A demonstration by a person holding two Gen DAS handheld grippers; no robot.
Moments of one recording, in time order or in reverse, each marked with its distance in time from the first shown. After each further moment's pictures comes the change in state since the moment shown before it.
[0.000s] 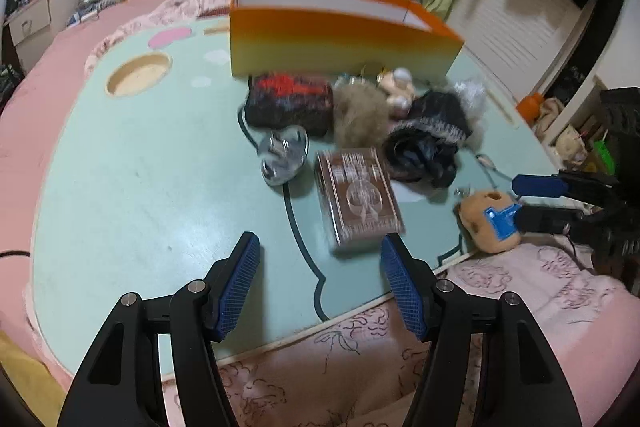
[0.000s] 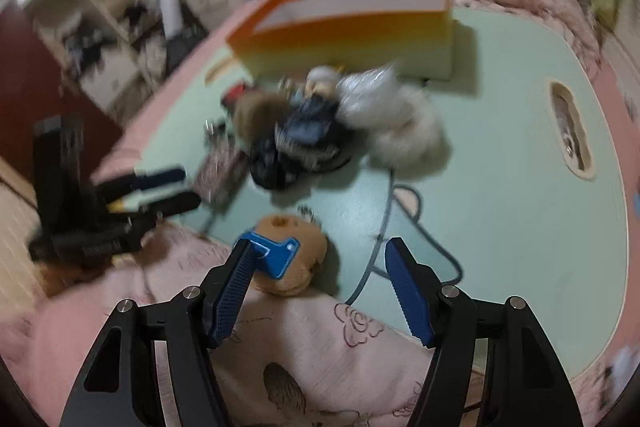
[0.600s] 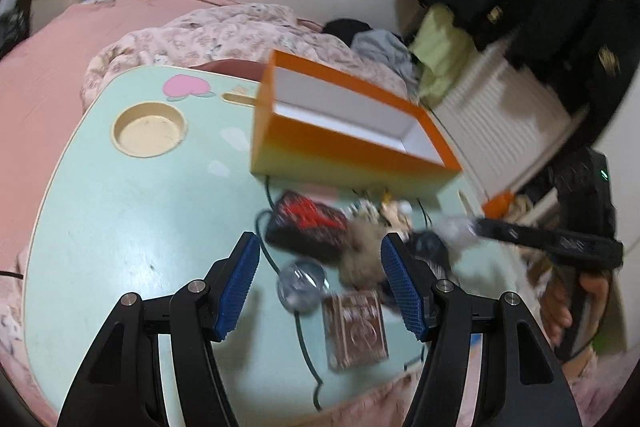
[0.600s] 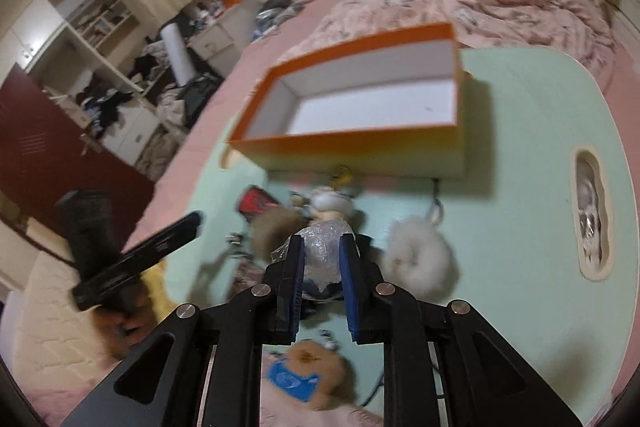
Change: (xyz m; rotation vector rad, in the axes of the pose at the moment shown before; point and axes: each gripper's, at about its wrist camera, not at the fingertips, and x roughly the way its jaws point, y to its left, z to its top) left arm -0.022 0.043 0.051 -0.193 -0.174 -0.167; right arm -0.013 -0.042 0.078 0.201 -0.130 0.153
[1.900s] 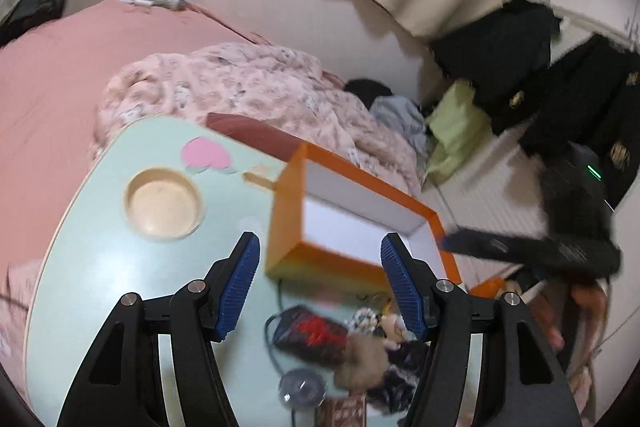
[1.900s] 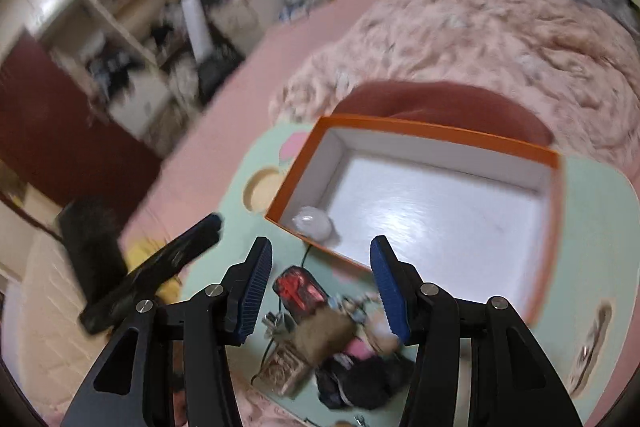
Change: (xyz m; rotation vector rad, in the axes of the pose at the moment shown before) left arm -0.006 0.046 0.053 -0.244 -0.208 -0.018; right arm 0.080 0.079 0.128 -0.158 0.214 0.015
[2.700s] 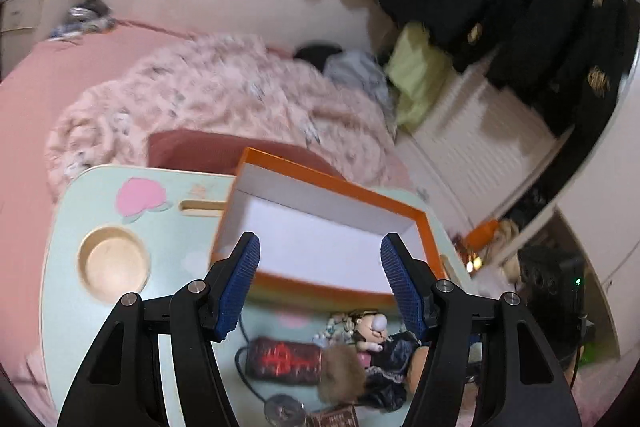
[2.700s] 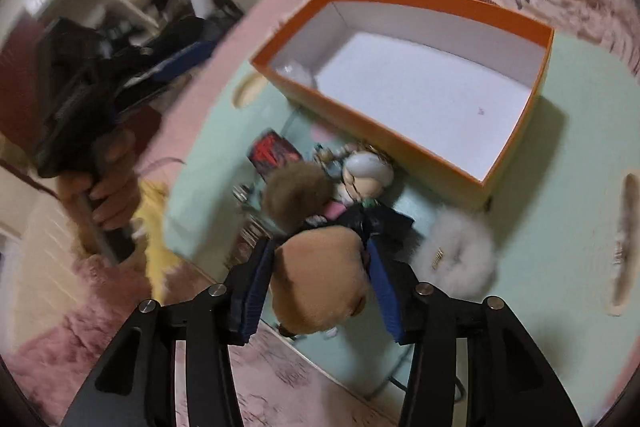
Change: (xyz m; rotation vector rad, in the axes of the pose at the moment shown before) left arm 0.056 -0.067 0.041 0.278 0.212 -0.062; right arm -0.022 -0.055 -0.120 0.071 -0.006 0.095
